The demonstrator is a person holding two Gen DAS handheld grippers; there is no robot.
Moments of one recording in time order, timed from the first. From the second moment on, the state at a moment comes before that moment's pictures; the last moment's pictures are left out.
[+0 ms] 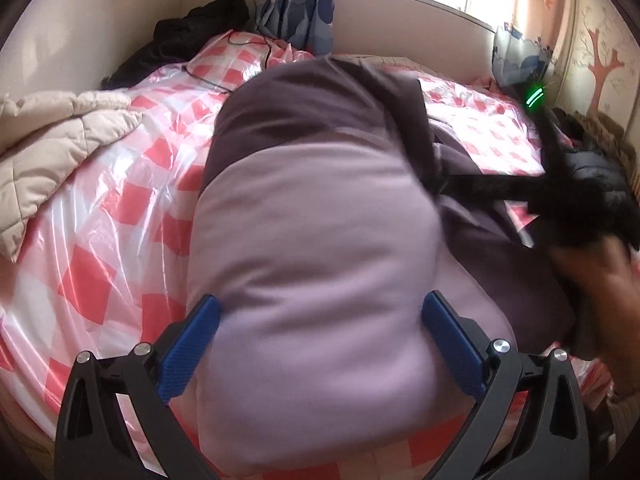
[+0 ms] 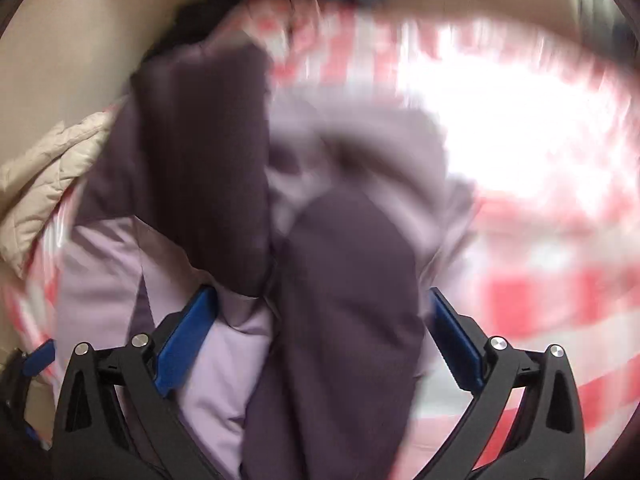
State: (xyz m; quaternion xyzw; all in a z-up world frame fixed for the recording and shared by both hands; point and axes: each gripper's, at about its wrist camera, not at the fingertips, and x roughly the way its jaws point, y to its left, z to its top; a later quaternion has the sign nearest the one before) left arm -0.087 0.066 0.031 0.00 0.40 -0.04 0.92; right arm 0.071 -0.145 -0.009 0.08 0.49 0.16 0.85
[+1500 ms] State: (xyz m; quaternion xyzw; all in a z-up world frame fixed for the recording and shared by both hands) left arm -0.209 0.050 0.095 0.04 0.38 0.02 0.92; right arm -0.195 -0.110 0.061 -0.04 0.41 0.10 0.90
